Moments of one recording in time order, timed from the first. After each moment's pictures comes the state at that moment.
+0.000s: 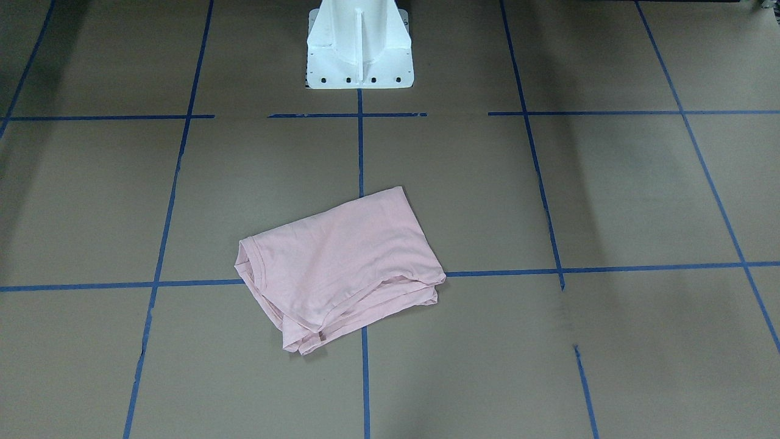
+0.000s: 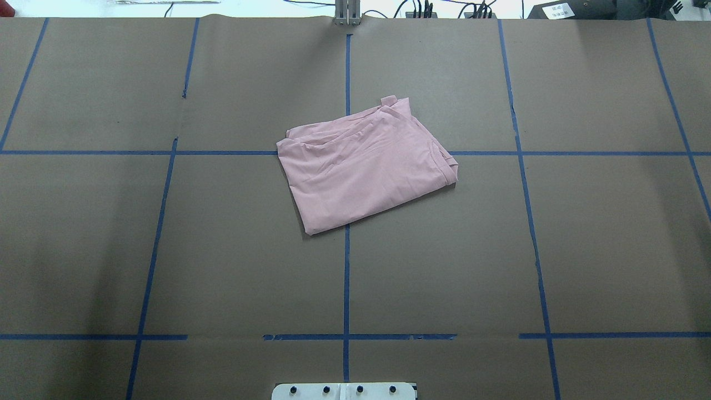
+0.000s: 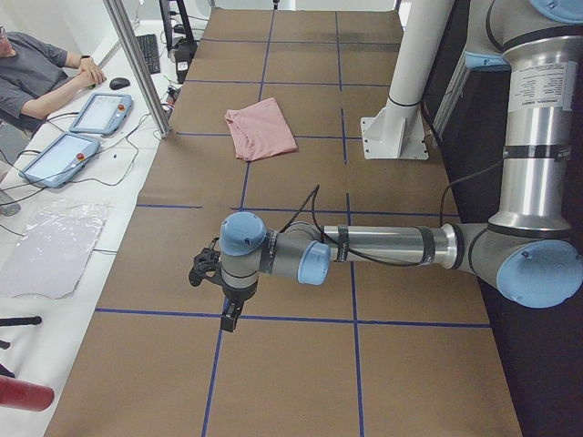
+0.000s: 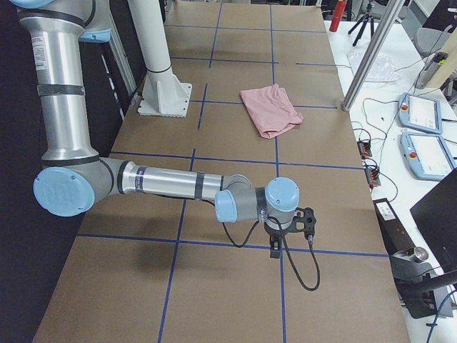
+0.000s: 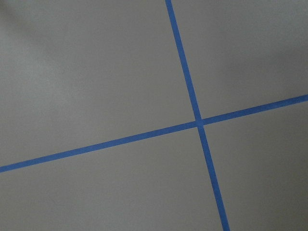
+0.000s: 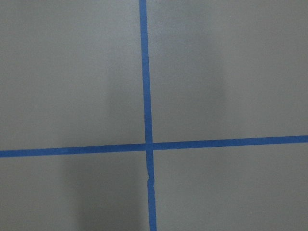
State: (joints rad) left arm -1.57 -1.55 -1.59 -1.79 -2.26 0.09; right arm 1.54 -1.52 1.43 -1.31 2.35 0.21
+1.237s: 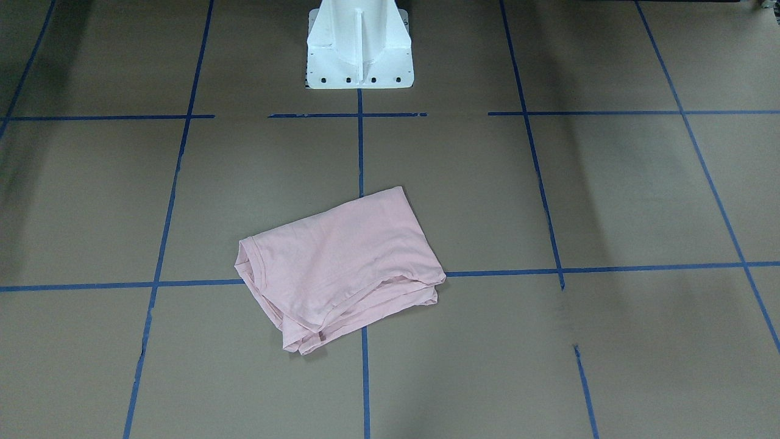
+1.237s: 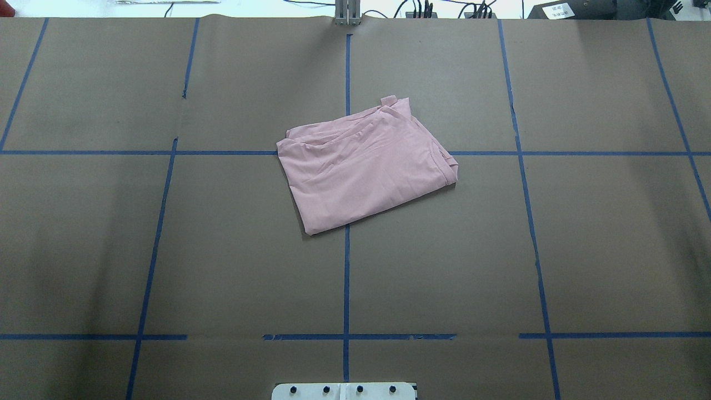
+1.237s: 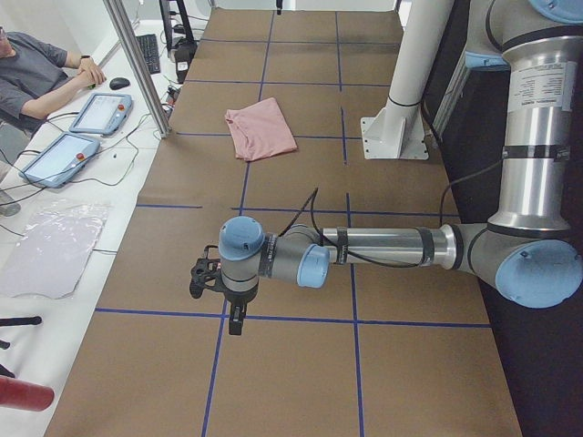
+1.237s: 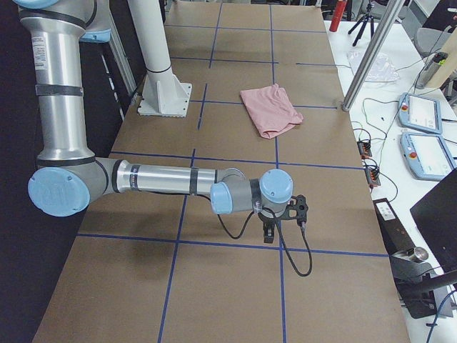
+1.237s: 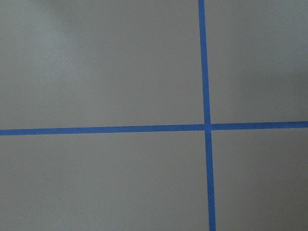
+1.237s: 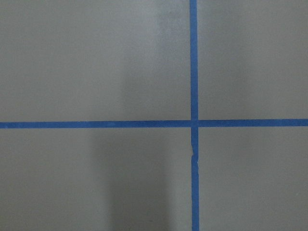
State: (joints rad) left arm -1.56 -1.55 -1.57 -1.79 -2.27 -0.12; right arm 1.53 -1.55 1.55 -1.46 2.44 0.12
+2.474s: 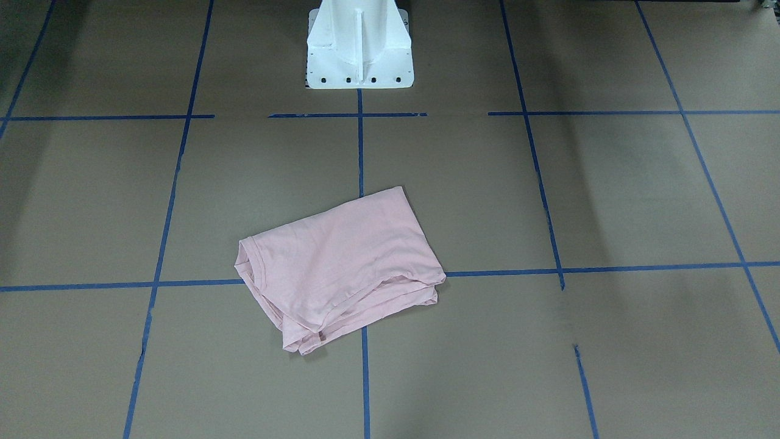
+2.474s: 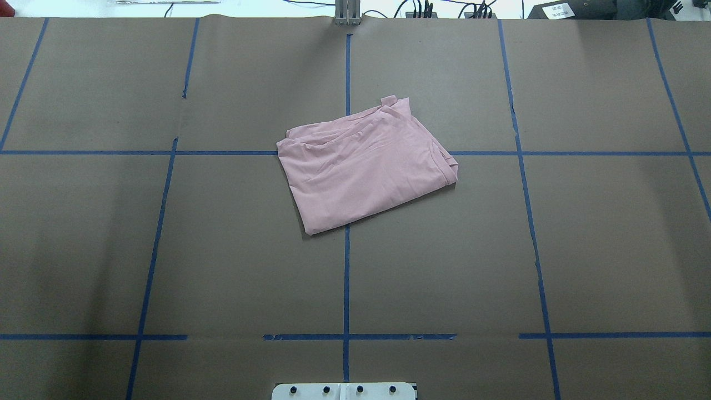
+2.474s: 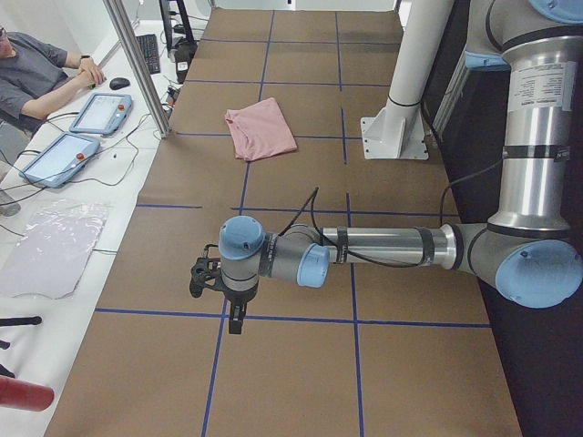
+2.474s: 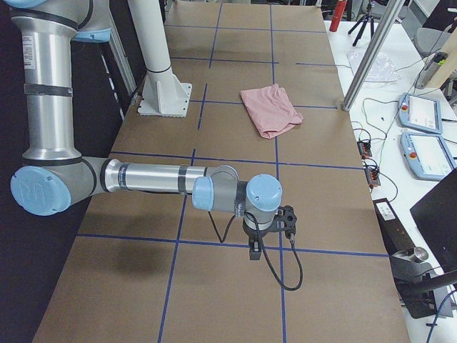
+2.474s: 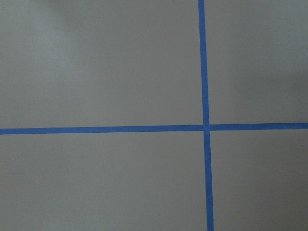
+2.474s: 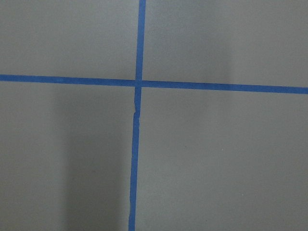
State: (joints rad) left arm -1.56 -1.55 -1.58 -1.79 -2.28 -0.12; right arm 1.62 -1.60 1.61 -1.63 2.35 -0.10
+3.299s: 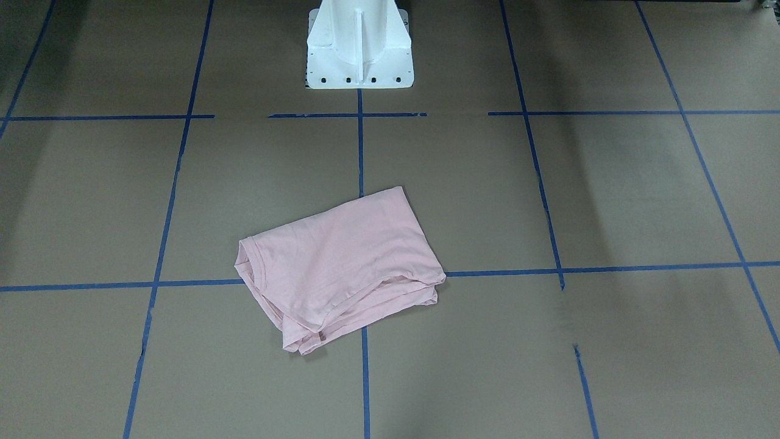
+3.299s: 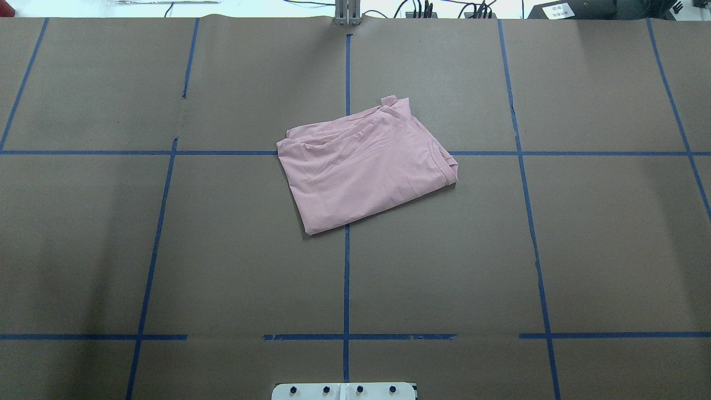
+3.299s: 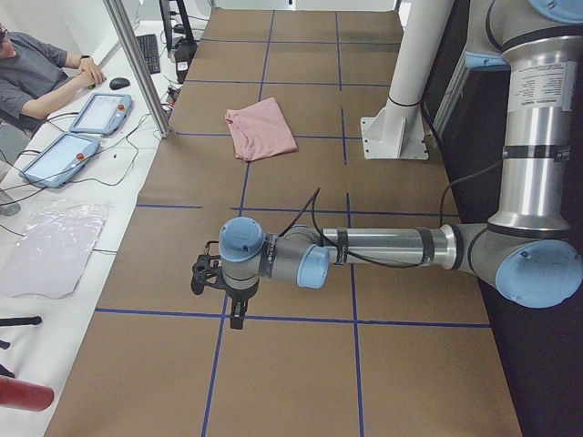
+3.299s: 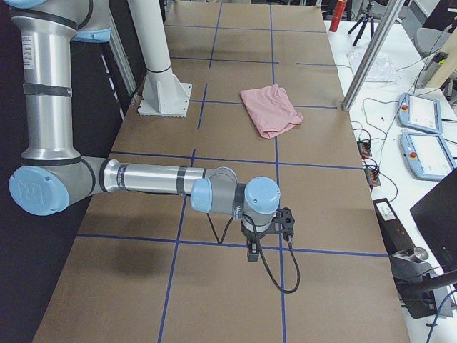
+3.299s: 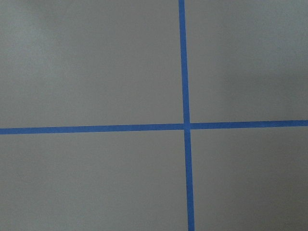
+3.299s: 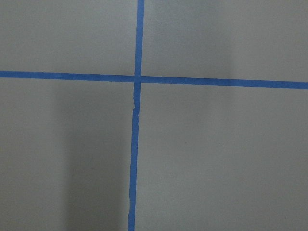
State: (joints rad) left arm -1.56 -1.55 -1.57 -1.80 -2.33 -0.12; right arm 1.62 -1.61 1.60 -1.62 2.35 -0.11
